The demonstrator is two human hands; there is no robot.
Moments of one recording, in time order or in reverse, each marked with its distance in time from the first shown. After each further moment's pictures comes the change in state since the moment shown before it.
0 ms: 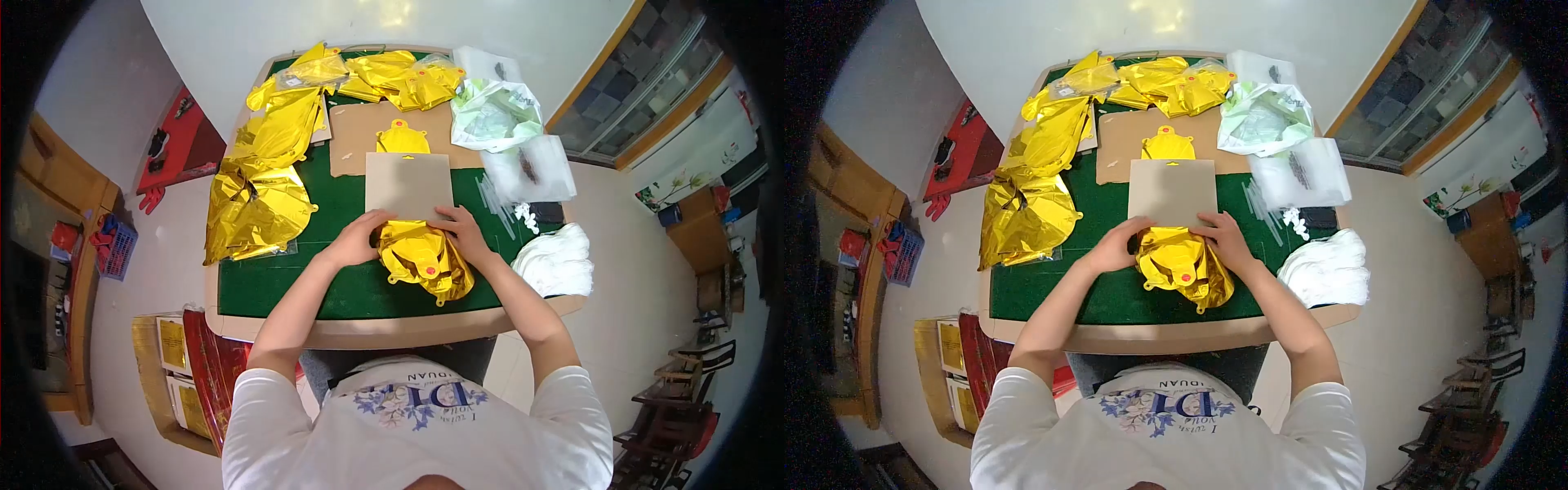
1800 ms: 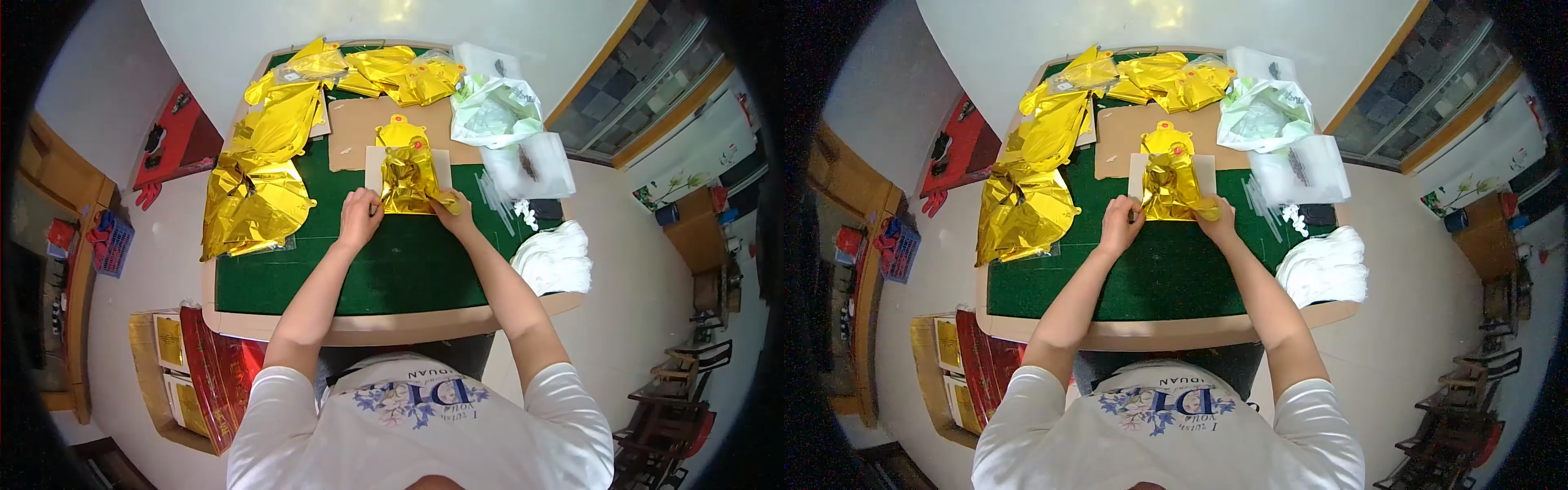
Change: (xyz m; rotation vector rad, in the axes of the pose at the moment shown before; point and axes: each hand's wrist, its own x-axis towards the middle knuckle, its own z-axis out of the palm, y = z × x) left_hand 0.035 -0.038 0.028 0.300 0.639 0.049; right_hand 0.042 0.029 0.044 0.070 0.230 0.434
